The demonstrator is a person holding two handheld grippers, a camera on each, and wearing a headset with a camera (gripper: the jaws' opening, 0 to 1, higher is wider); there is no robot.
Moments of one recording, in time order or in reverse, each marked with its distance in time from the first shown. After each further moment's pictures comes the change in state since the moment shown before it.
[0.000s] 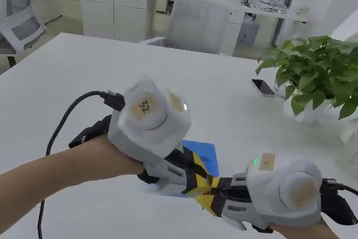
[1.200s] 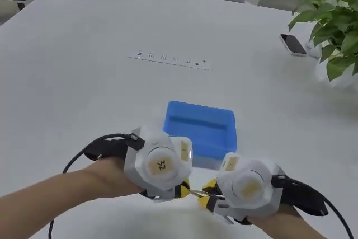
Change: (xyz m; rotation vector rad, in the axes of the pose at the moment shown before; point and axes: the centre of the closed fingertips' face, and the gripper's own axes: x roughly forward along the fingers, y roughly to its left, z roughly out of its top) left arm 0.074 0.028 -0.139 0.009 0.209 0.026; right arm 0.079 -0.006 -0.101 0.124 0.264 0.047
